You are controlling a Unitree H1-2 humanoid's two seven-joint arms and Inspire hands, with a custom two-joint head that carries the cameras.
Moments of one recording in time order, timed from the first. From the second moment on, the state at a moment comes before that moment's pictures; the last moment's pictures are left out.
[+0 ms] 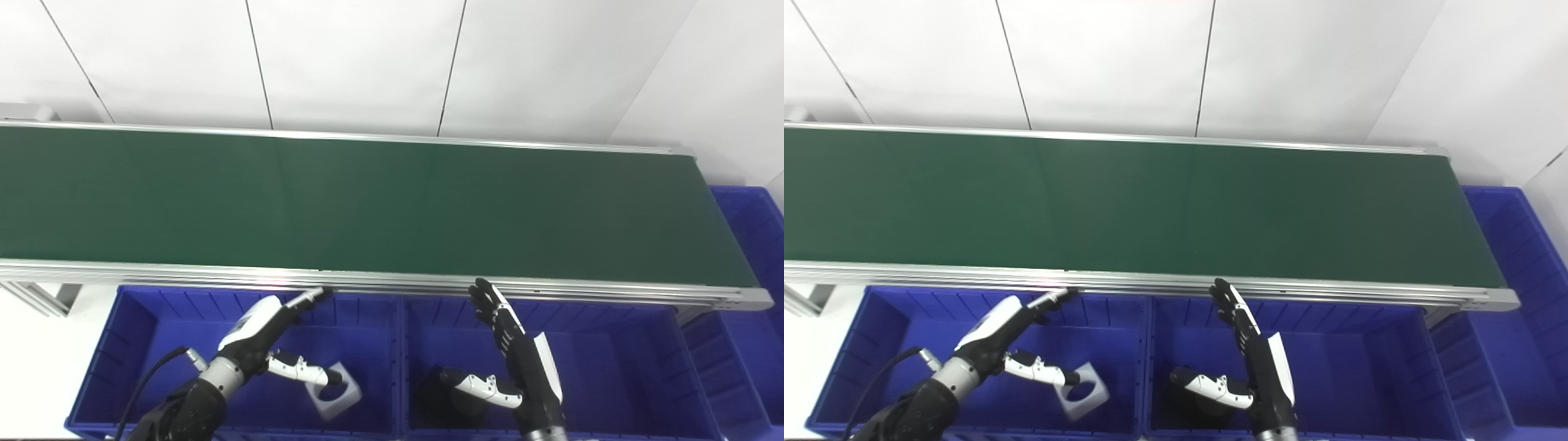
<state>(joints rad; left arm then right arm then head) 0.12 0.25 -0.26 0.01 0.36 -0.07 -0.24 0.33 -0.02 0.13 -0.01 -0.17 -0.36 0.03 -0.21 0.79</state>
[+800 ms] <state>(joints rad) 0.22 0.16 -0.21 0.09 -0.01 -0.35 -0.25 0.34 -0.04 0.14 -0.03 -0.15 -0.30 0.05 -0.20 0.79</state>
